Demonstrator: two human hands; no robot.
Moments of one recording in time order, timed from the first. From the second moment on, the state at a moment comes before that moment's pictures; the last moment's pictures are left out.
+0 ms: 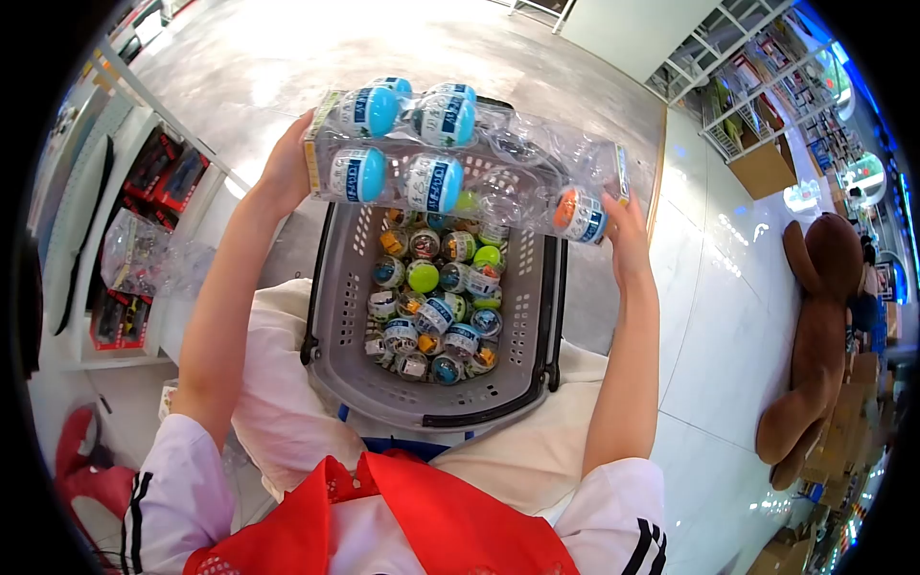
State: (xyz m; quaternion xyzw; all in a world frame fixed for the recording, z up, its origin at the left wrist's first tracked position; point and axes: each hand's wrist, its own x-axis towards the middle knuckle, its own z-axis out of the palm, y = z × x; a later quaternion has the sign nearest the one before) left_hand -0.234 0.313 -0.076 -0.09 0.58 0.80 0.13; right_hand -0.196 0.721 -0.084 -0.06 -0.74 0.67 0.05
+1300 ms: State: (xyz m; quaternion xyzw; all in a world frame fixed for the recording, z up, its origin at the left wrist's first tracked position) left_hand -0.221 0.395 -0.068 0.26 0.89 0.08 -0.36; right_hand -0.220 0.664 -0.037 -0.04 -0.98 0.03 0.18
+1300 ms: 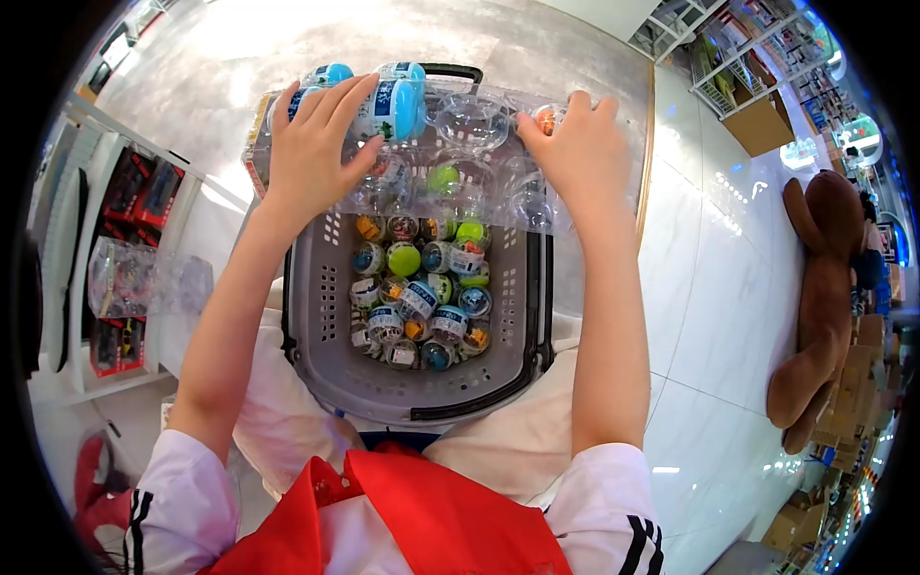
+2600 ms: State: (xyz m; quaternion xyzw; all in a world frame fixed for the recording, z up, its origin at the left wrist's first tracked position) left_hand -0.231 0.358 -0.034 0.22 0.91 0.14 -0.32; right_hand -0.133 0.595 -0.226 0.33 -0.92 -0.03 -0.22
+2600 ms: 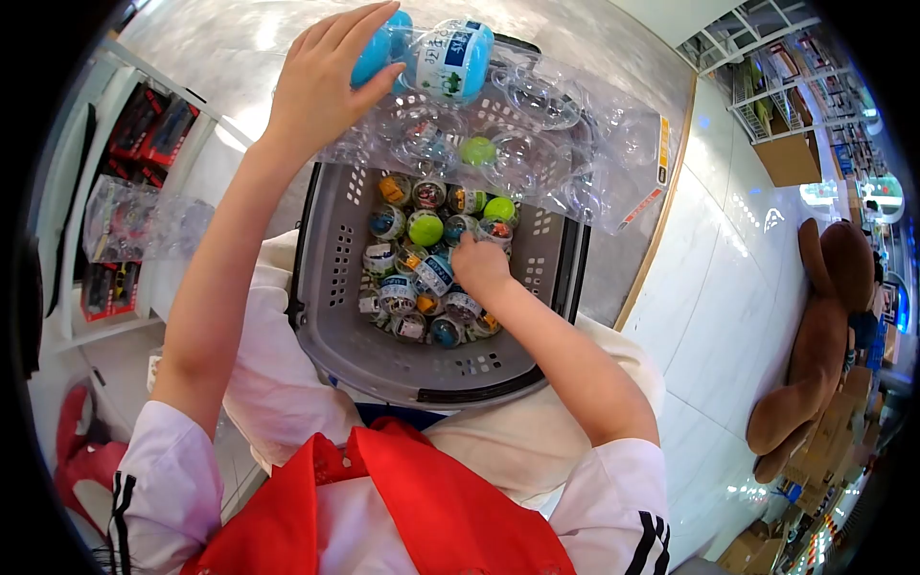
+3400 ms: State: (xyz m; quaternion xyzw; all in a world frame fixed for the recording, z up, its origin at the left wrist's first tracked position) left_hand -0.240 0.342 -0.080 0.19 0.89 0.22 -0.36; right_hand -0.200 0.498 -0.010 0.01 -0.99 0.04 0.12
